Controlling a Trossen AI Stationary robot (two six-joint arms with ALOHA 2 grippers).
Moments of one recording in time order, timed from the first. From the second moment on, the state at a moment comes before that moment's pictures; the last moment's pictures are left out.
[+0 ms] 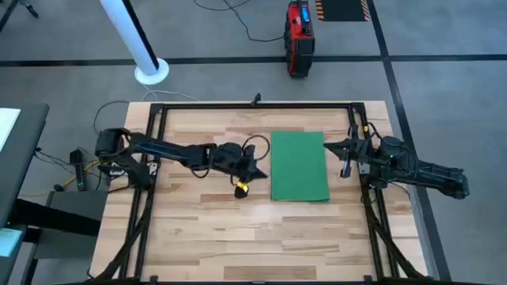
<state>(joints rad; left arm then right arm) 0.01 1.62 0.97 0.13 0.12 0.15 -0.24 0.13 0.22 -0.04 0.03 -0.19</state>
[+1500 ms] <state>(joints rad) -0.05 1.92 1.09 0.19 0.13 0.31 -0.25 0.20 0.22 -0.01 0.03 -0.20</state>
